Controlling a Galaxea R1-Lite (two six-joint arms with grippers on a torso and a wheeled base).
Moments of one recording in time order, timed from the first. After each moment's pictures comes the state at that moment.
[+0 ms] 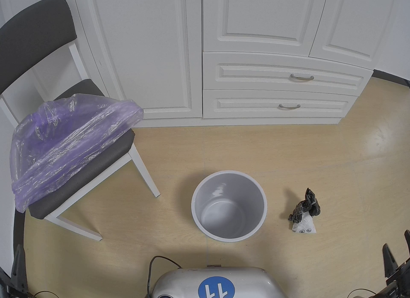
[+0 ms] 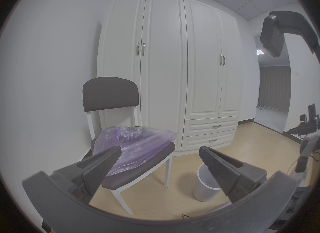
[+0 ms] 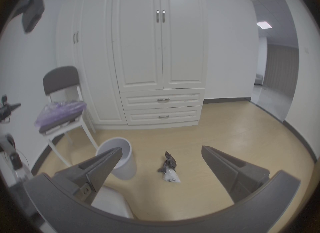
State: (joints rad) left arm -0.01 0.02 -0.14 -0.12 -0.09 -0.01; right arm 0.00 0.02 -0.03 -0.02 -0.01 0.05
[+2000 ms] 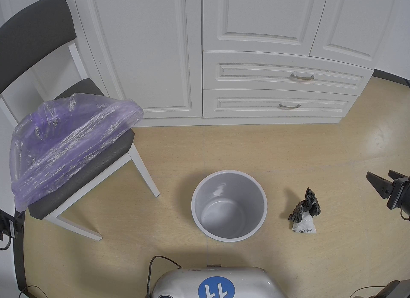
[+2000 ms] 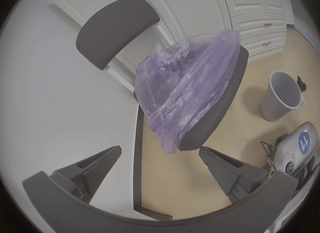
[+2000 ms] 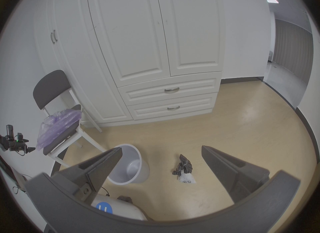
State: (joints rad) left arm 0.78 1.05 -0.25 -0.37 -0.27 0.66; right arm 0.12 0.94 -0.38 -0.36 -0.03 0.14
